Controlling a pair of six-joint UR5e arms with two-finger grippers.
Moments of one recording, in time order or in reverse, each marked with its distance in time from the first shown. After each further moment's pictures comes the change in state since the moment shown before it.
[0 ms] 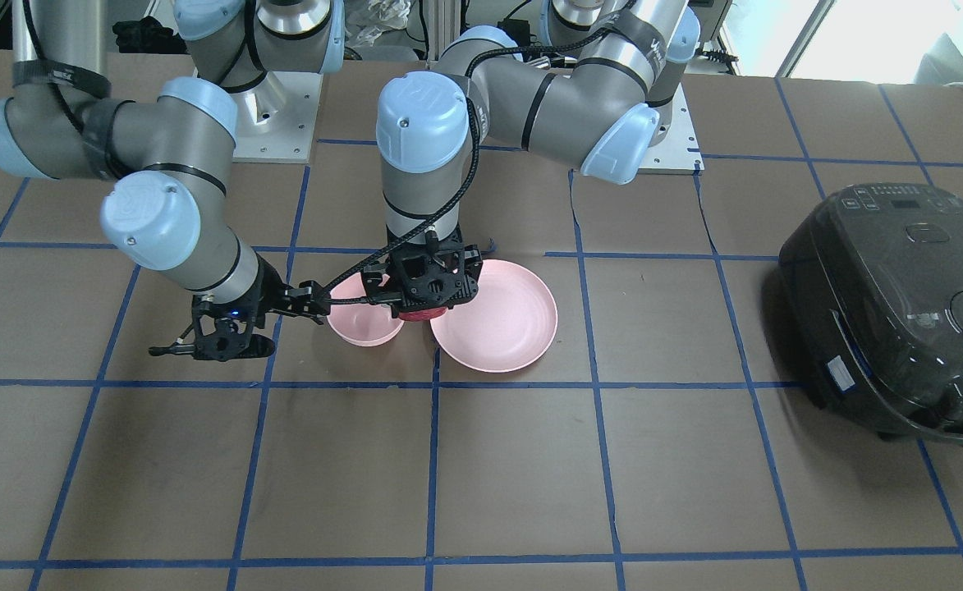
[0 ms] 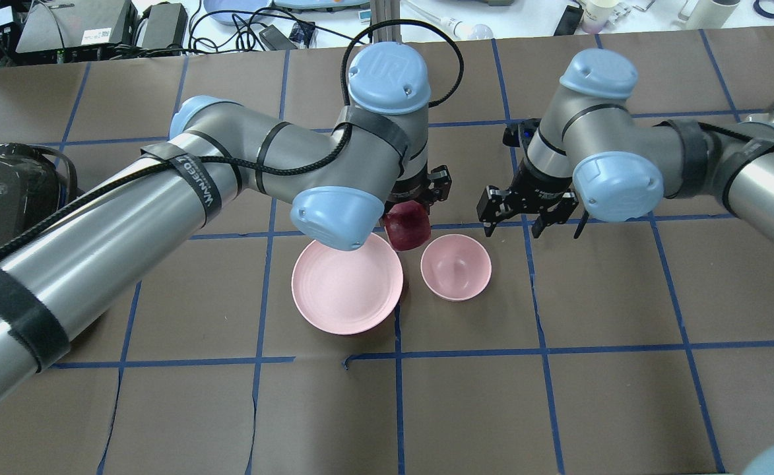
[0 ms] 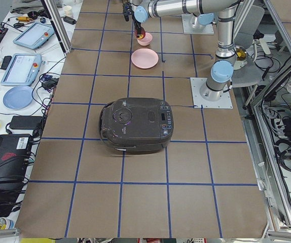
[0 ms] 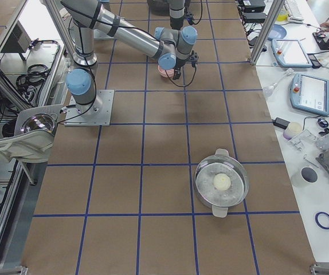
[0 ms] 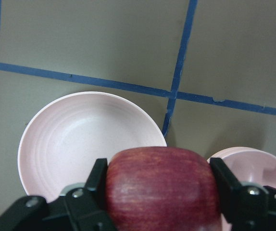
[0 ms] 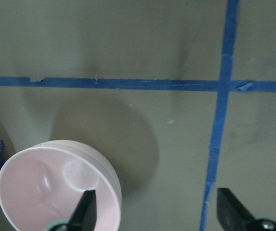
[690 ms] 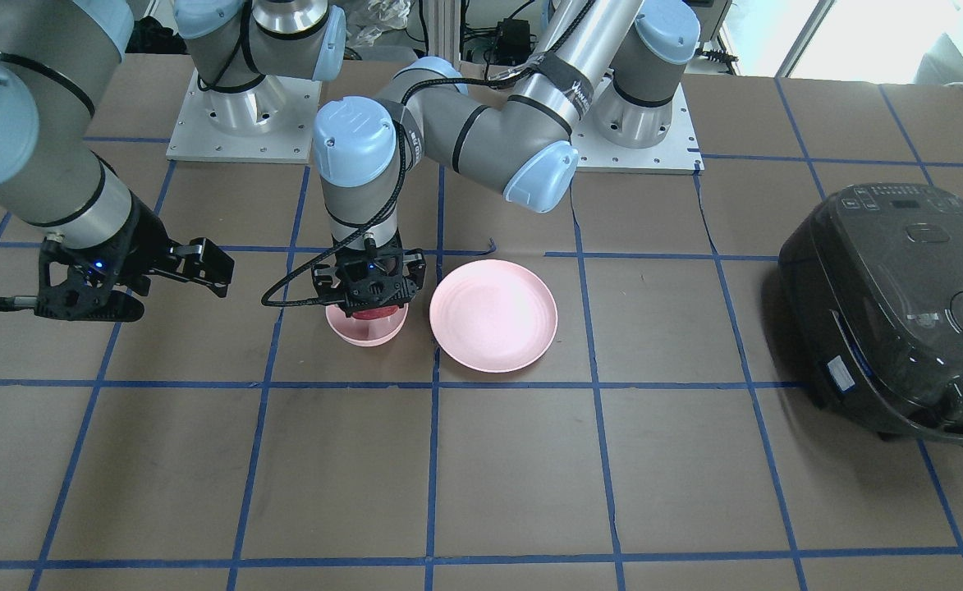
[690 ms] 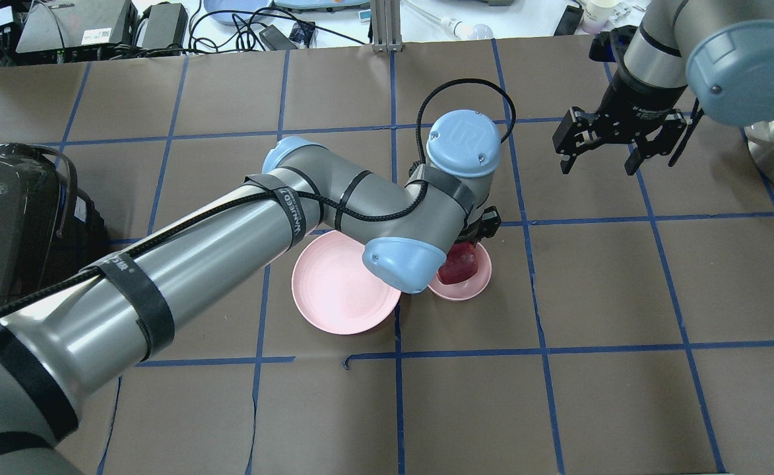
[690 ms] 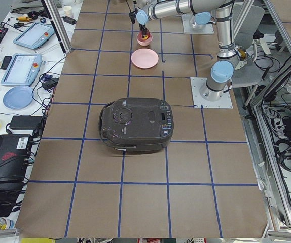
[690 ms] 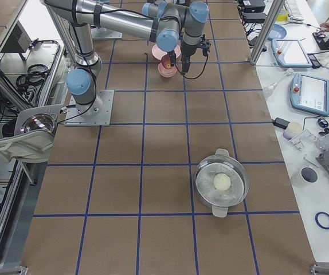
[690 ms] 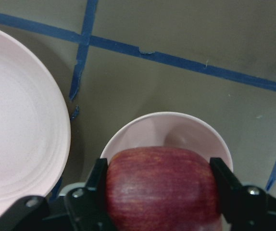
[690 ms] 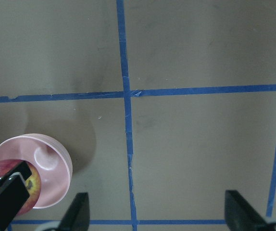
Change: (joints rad) left arm -0.110 -0.124 0.001 0.100 -0.002 -0.118; right arm -0.098 -0.114 -0.215 0.286 -0.095 -0.049
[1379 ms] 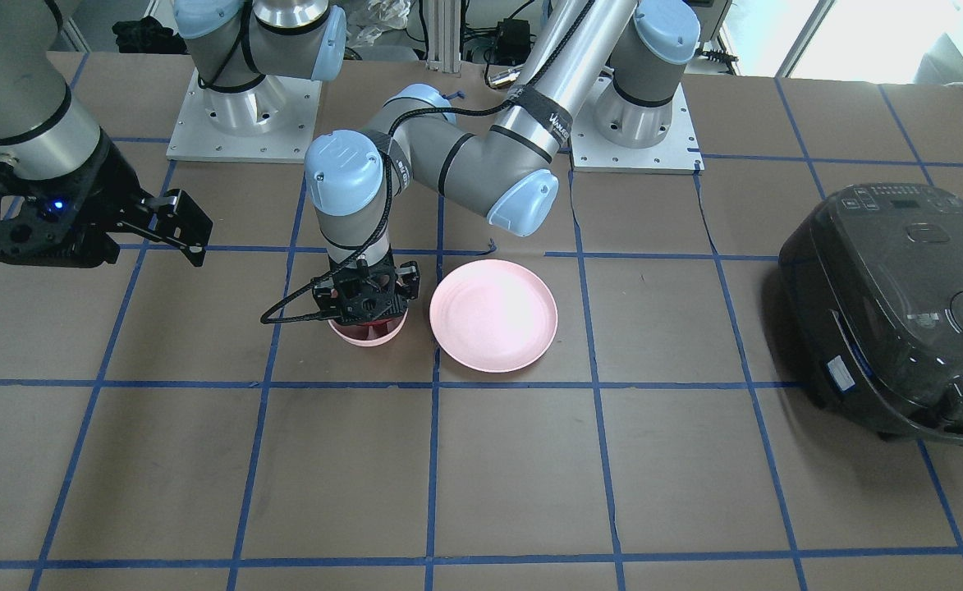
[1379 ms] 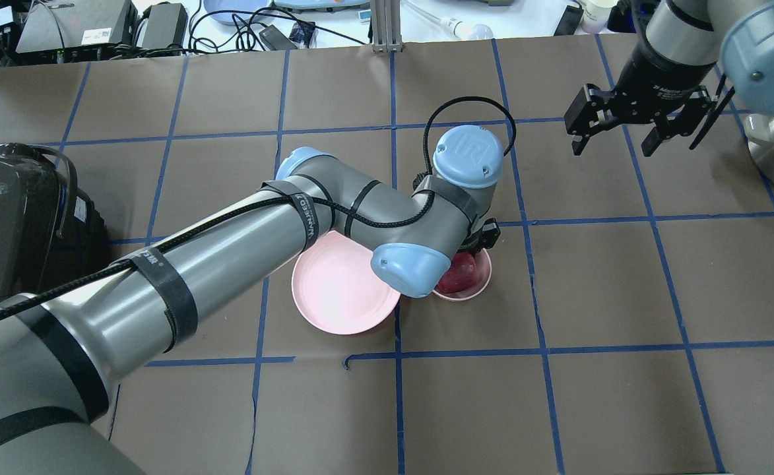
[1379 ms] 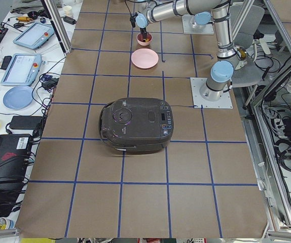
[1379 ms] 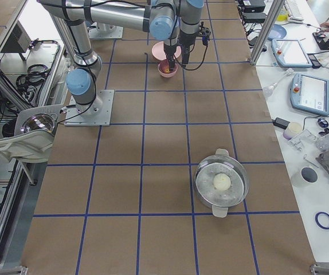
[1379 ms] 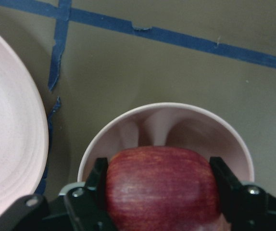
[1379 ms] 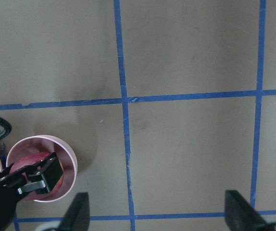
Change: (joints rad) left arm -0.004 -0.034 -0.001 0.005 0.001 0.008; right arm 0.010 -0.084 -0.018 0.008 -0.007 0.019
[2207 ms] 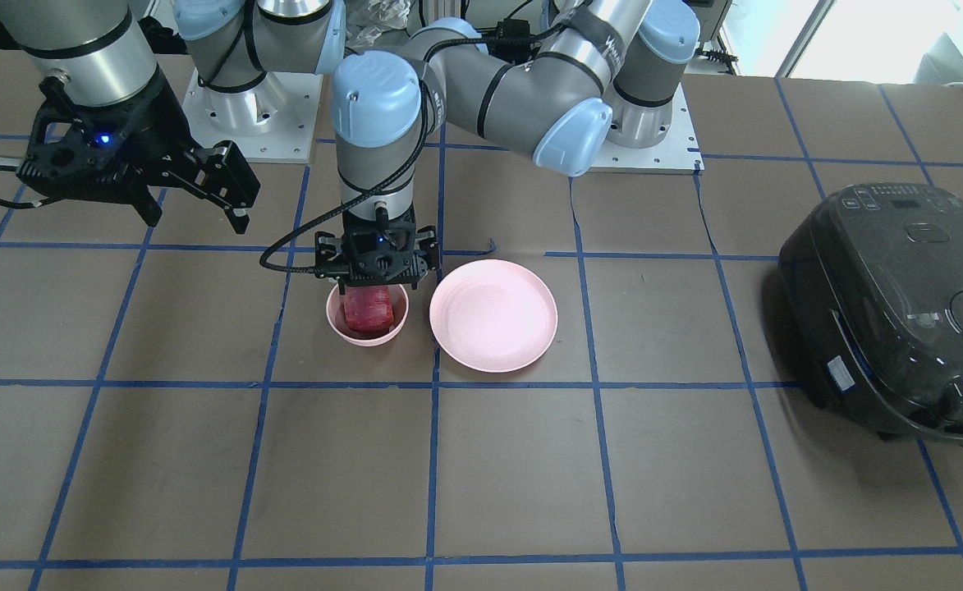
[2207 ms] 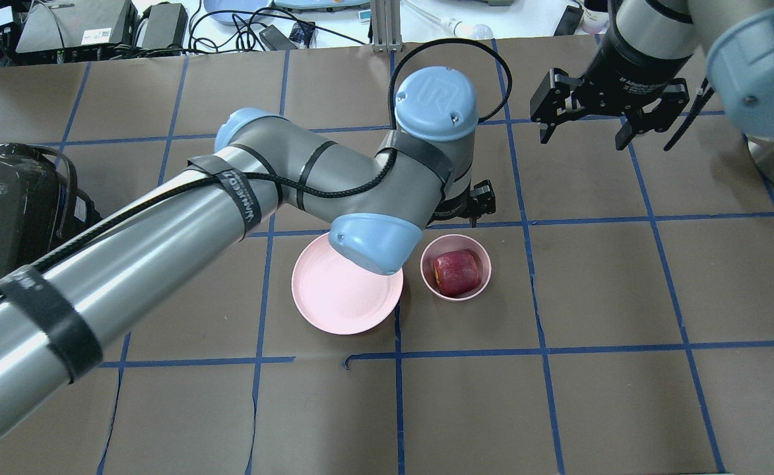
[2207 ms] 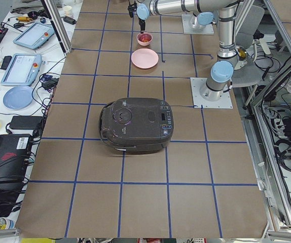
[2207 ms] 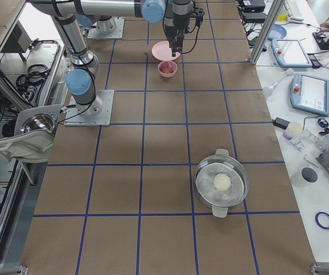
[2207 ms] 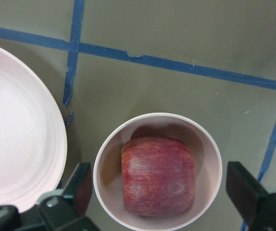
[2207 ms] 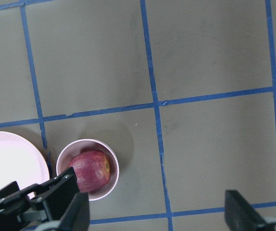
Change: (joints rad) left arm 0.064 0.190 0.018 -0.133 -0.049 0.142; right arm 0.098 -0.066 -0.010 -0.014 0.018 0.181
